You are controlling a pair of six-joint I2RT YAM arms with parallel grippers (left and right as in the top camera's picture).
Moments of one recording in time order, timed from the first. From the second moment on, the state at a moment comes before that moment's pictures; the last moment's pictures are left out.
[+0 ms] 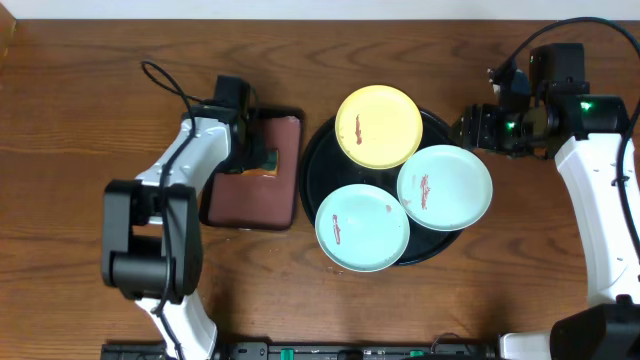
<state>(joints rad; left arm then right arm) -0.12 1.94 1.28 -0.71 0.03 -0.36 0.01 1.58 1.47 -1.05 -0.34 0.15</state>
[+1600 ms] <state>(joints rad) -0.13 1.91 1.24 -0.75 0.14 -1.06 0.01 1.58 1.47 -1.04 -0.34 0.15</state>
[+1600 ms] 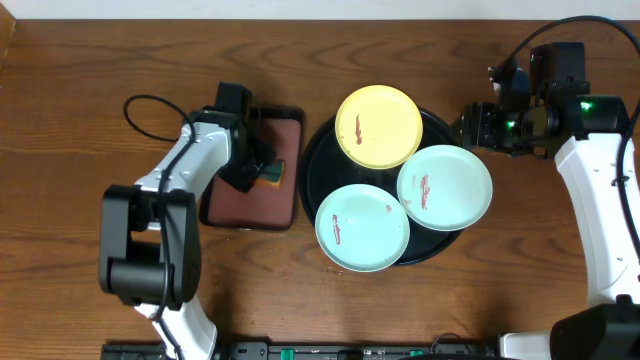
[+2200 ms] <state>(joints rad) -0.13 1.90 1.26 -0.81 0.13 -0.46 0.01 1.58 1.47 -1.06 -0.34 0.15</state>
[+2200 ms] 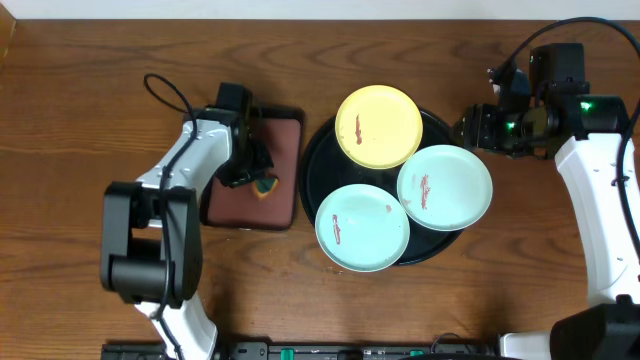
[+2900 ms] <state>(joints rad) -0.29 1.66 1.33 -0.78 0.22 -0.34 0.08 1.72 1.47 -0.98 -0.38 0.18</state>
